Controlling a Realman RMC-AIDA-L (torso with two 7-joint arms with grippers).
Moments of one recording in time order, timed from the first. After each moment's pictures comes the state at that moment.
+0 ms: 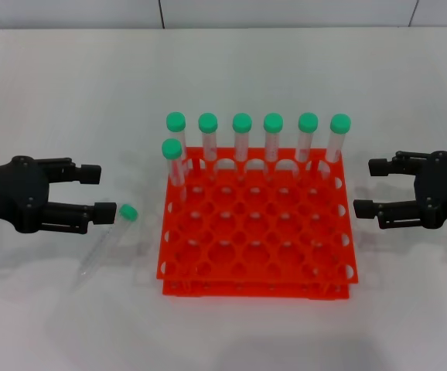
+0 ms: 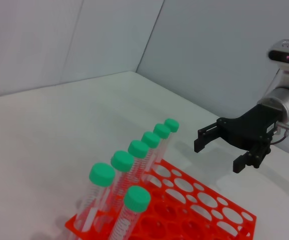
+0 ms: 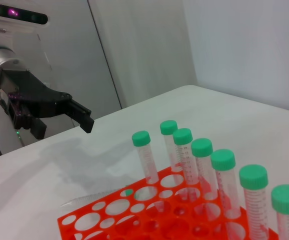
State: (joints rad) left arm -0.44 -1.96 0.66 0.87 2.07 1.88 -1.66; right arm 0.36 2.00 -1.08 -0.90 -1.76 -1.50 1.54
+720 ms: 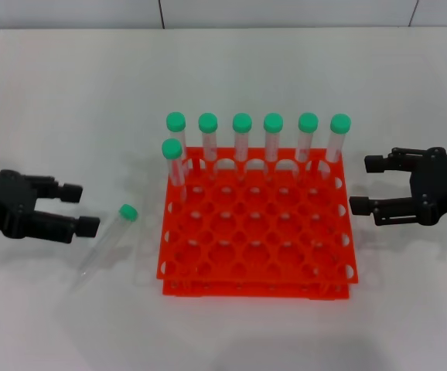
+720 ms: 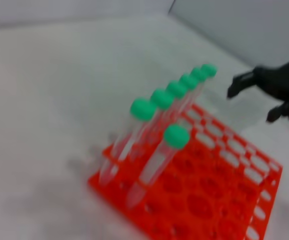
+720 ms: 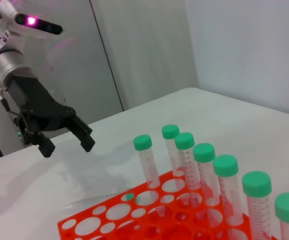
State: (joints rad) left arm -0.49 -1.94 0.66 0.88 2.23 1.87 -1.77; right arm 0.37 2.00 -1.08 -0.90 -1.76 -1.50 1.54
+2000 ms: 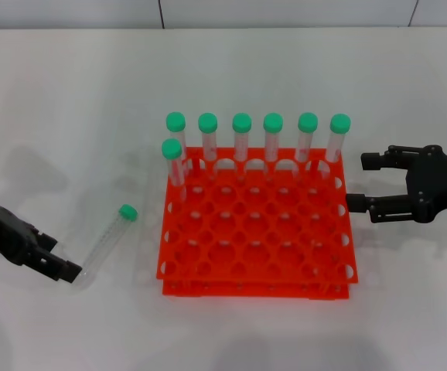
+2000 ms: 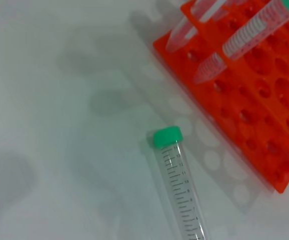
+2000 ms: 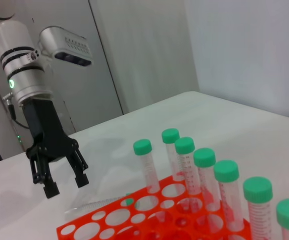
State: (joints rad) left arm -0.66 -1.96 0.73 0.84 2.69 1.80 -1.98; right arm 0.38 2.01 -1.08 -0.91 -1.76 -1.49 1.54
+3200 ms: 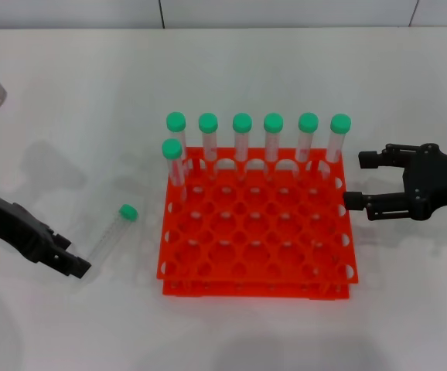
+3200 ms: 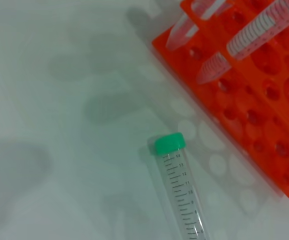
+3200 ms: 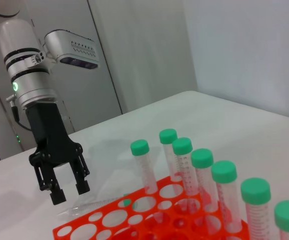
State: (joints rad) left arm -0.70 -1.98 0.77 0.83 2.72 1.76 -2.01; right arm 0.39 2.01 -1.08 -0.89 -1.76 -1.48 1.54
